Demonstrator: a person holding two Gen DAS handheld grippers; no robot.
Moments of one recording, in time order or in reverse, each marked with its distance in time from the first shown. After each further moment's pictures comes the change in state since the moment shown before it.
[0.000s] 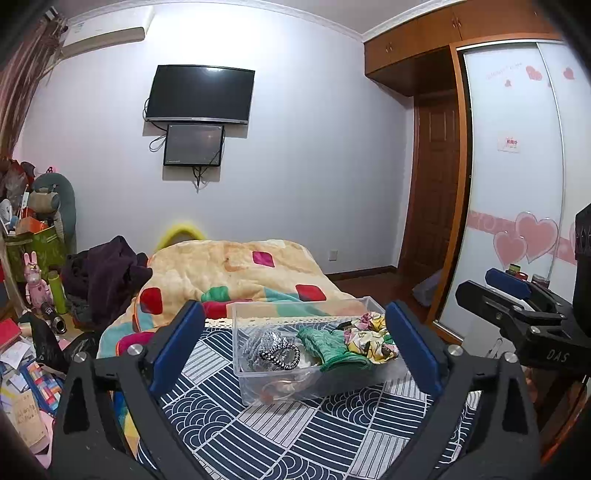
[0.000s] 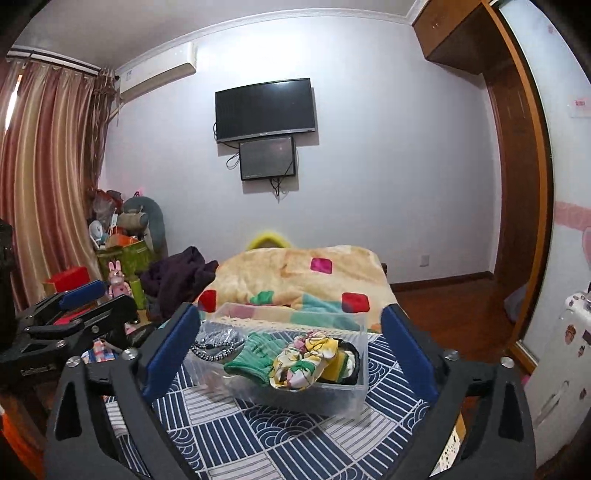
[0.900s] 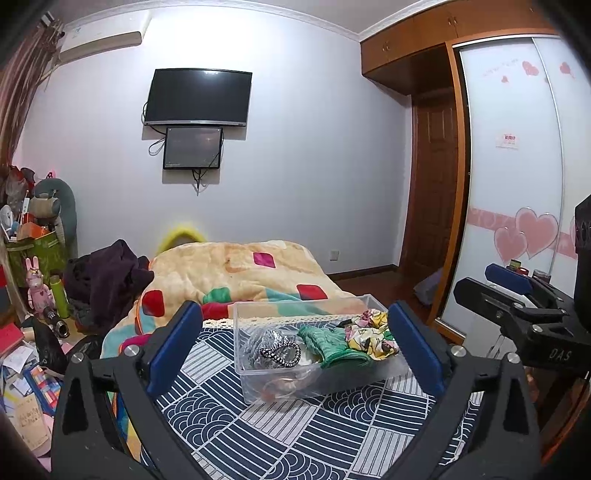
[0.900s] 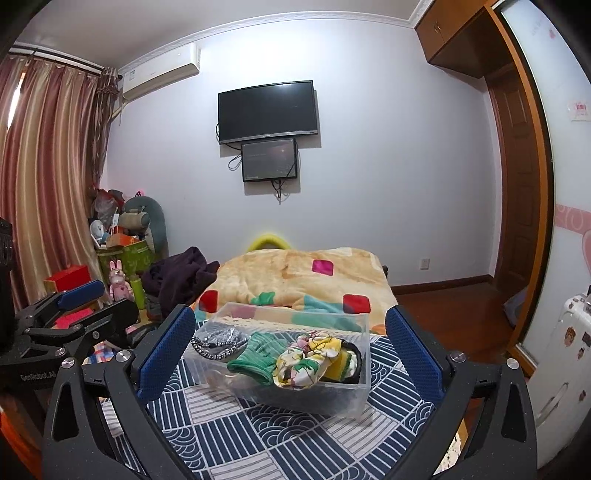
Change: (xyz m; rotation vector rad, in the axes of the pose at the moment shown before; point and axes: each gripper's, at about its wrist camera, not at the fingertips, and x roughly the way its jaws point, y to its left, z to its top) left arm -0.005 -0.005 -0.004 0.023 -0.005 0.004; right arm -0.006 0.004 -0.002 -0.007 -0.007 0.005
